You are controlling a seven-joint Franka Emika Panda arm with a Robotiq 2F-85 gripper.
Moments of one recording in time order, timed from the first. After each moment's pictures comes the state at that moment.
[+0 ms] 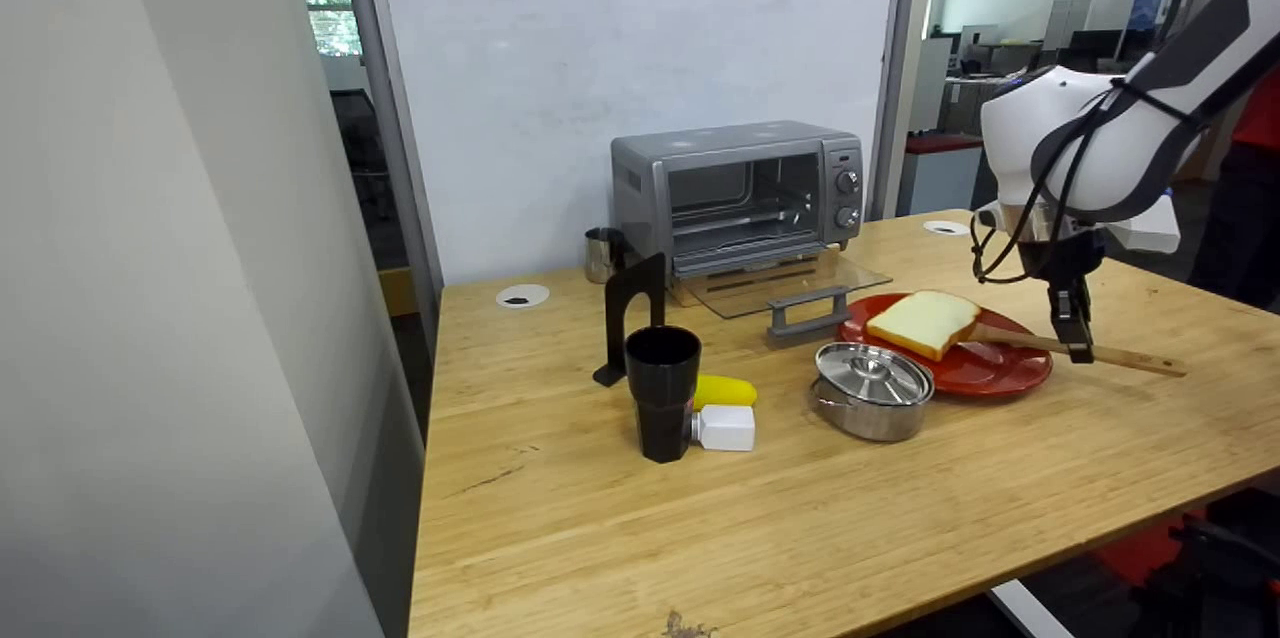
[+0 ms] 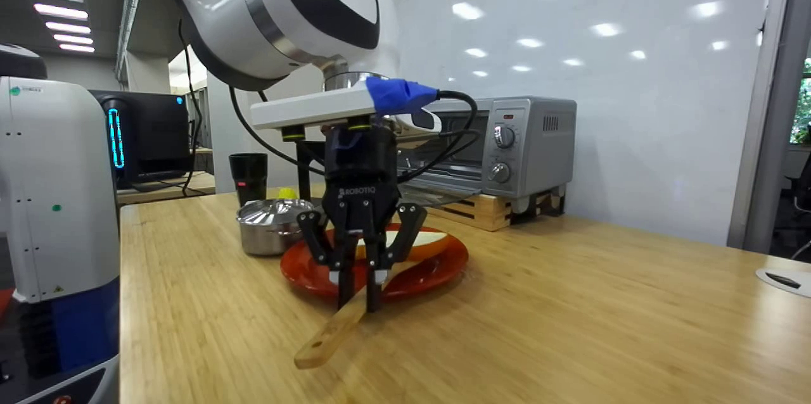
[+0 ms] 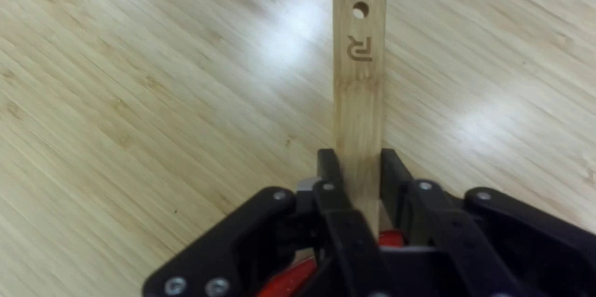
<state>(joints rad) -0.22 0.13 -0.26 -2.47 -0.43 2.33 -0.32</state>
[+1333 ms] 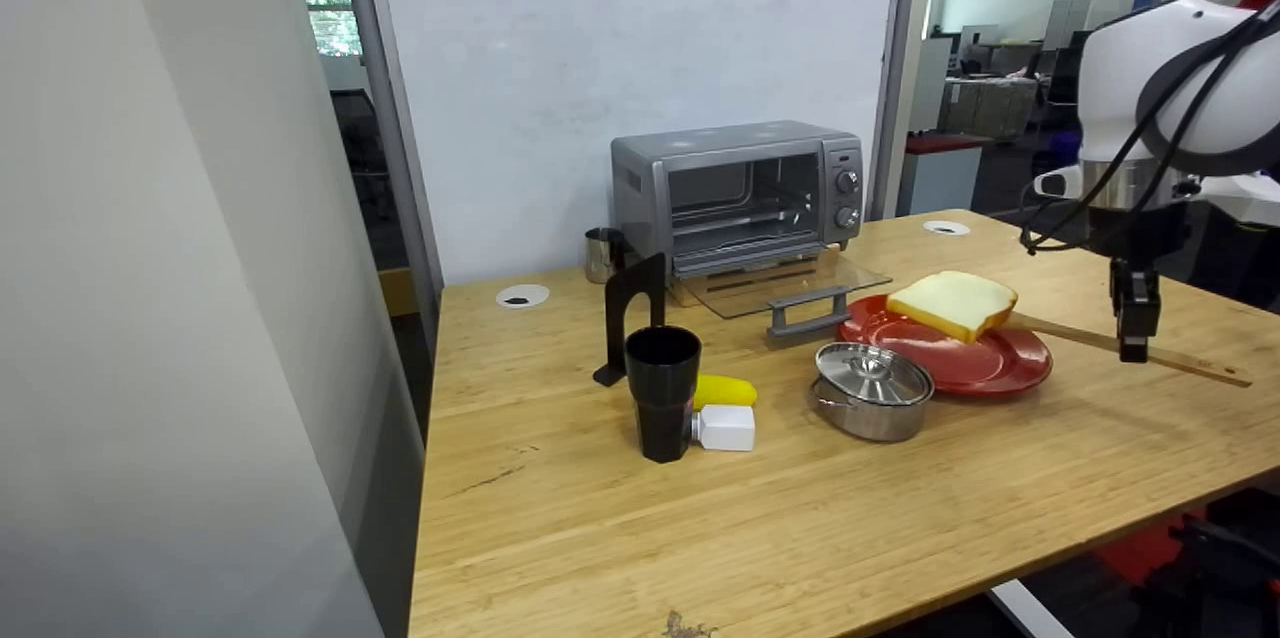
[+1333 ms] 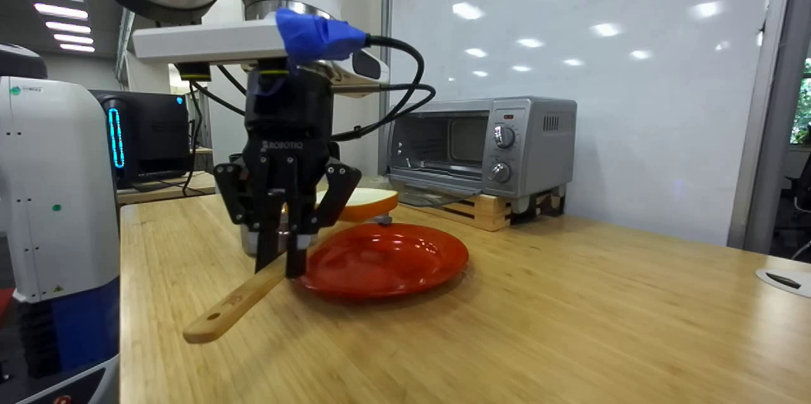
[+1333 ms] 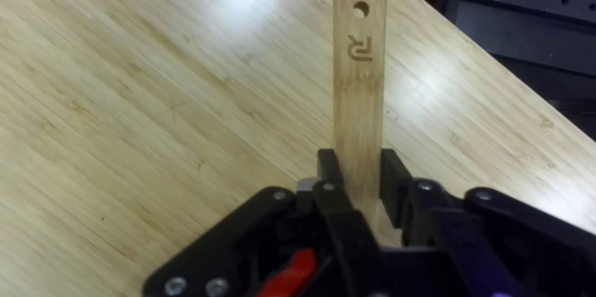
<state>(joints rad) -0.23 -0.22 -0.28 -2.71 -0.32 2.32 -0.48</state>
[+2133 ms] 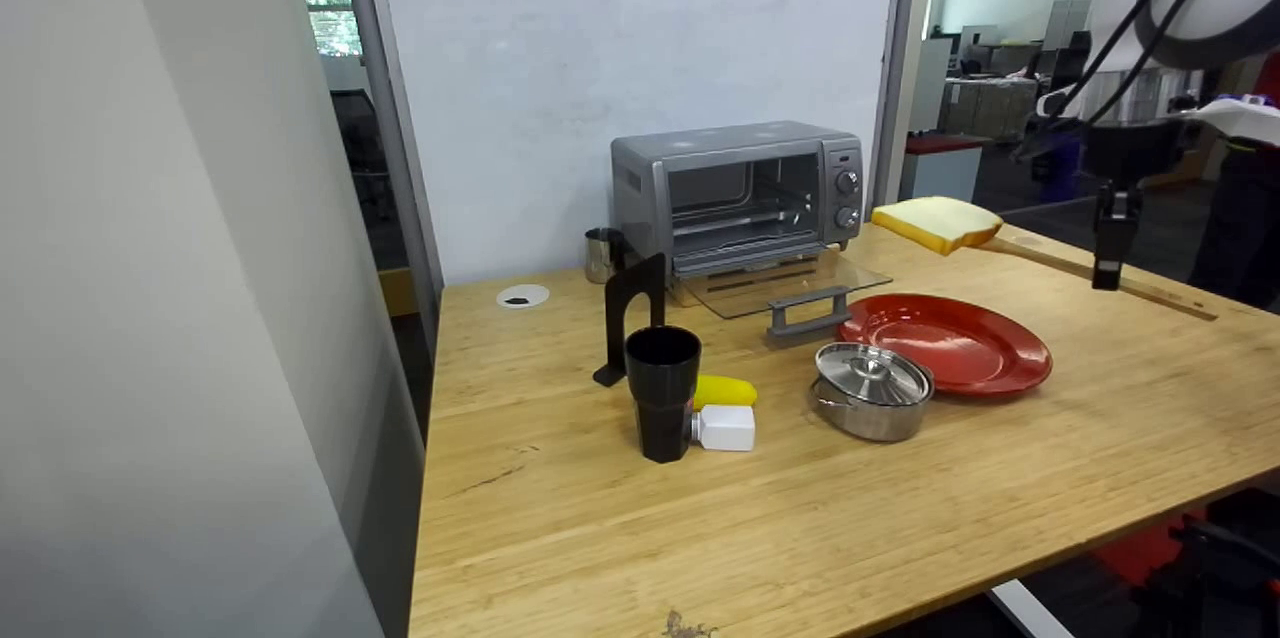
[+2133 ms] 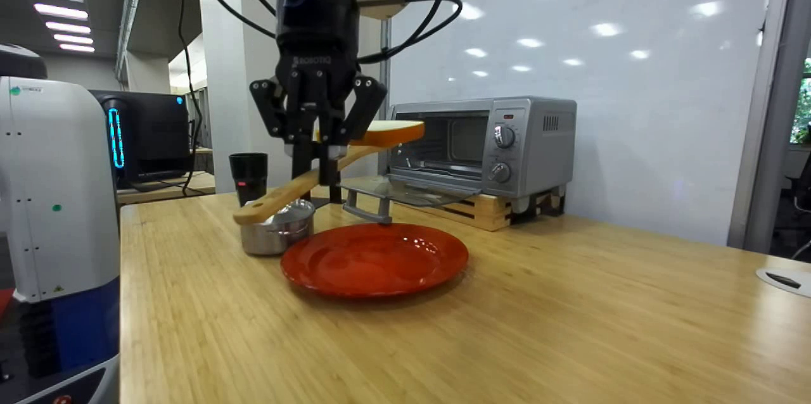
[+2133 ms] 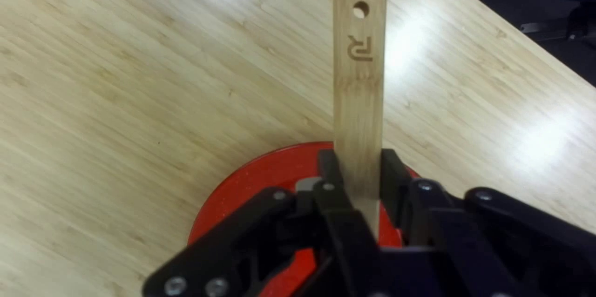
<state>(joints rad) -0.21 -0.32 -0.29 -2.58 -0.20 2.18 -0.51</state>
